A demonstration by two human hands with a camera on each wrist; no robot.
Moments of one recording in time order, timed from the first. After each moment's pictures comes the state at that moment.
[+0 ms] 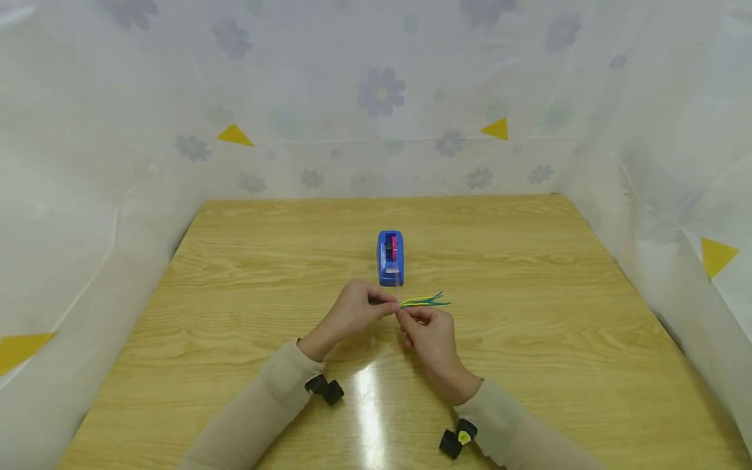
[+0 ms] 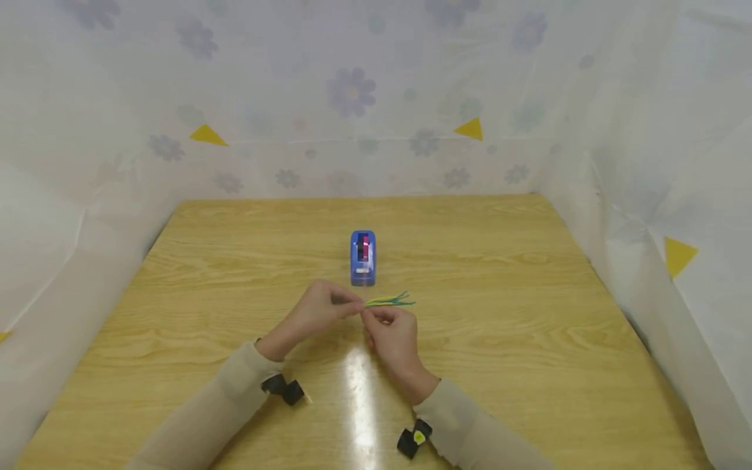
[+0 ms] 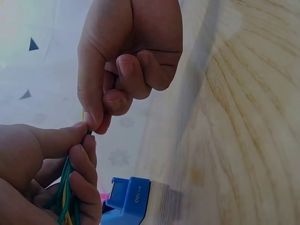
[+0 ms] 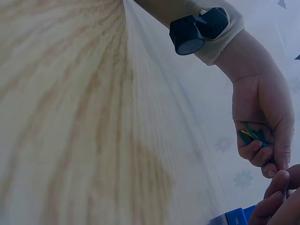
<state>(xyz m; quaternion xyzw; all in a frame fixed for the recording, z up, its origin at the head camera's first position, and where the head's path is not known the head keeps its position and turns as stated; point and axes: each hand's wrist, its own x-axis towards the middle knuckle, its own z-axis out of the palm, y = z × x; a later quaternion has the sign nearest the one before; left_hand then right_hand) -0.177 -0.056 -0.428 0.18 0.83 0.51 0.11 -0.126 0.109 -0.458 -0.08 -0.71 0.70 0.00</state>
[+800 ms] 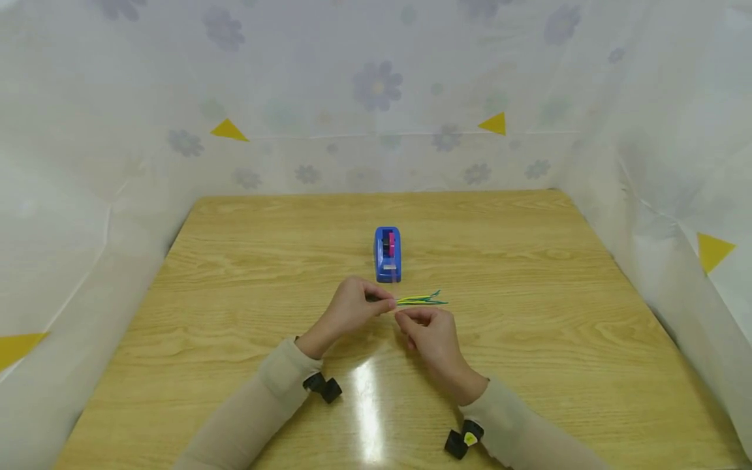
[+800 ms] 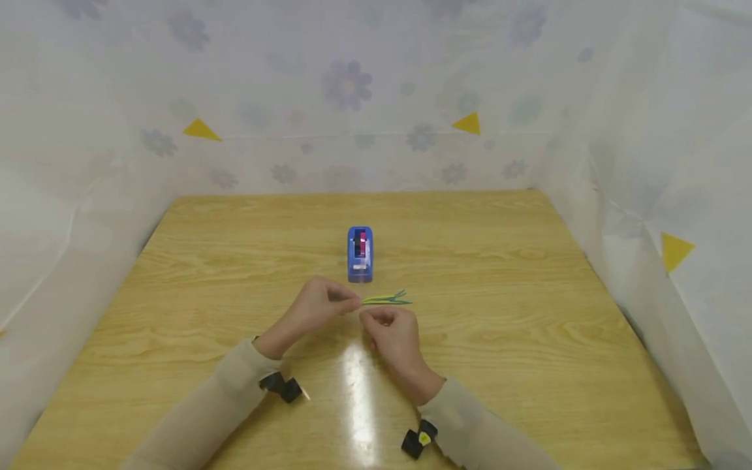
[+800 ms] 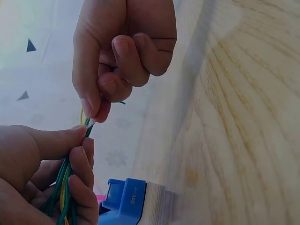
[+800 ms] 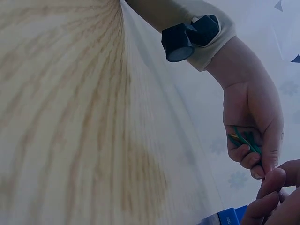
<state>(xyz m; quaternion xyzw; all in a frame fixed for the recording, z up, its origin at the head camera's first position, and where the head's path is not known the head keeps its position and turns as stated) -0.178 -0.055 -0.429 0.16 0.84 0.51 0.11 -0.121 0.120 -0.454 -0.06 -0.73 0.68 -0.03</state>
